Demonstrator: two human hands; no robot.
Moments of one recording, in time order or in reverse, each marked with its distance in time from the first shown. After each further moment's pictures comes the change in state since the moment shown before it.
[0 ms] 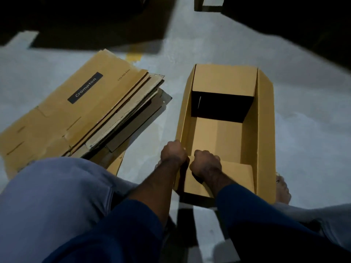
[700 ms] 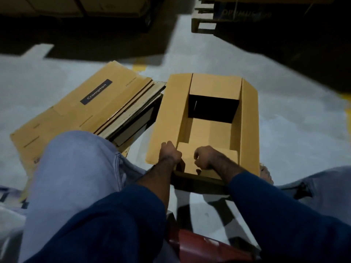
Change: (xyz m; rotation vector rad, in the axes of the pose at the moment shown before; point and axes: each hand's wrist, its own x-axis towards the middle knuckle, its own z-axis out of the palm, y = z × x) left_hand -0.089 -0.031 -0.018 -0.239 -0.028 -0.066; right_hand -0.083 0.010 -0.033 -0.057 -0.160 -0.076
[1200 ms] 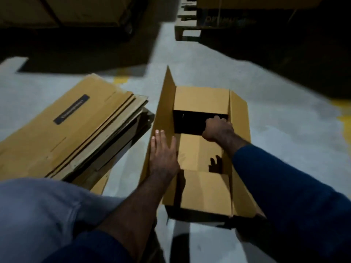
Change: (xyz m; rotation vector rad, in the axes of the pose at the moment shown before) left_hand 0.028 0.089 -0.017 0.593 0.264 0.428; right_hand 0.112 0.079 -0.142 -0.123 0.385 0.148
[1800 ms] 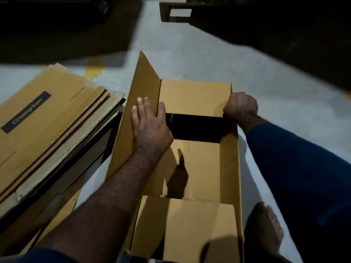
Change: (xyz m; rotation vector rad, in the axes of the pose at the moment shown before) left_hand 0.164 0.005 0.013 -0.063 0.348 -0.024; right_hand 0.173 0.097 0.019 -0.081 0.263 0.207
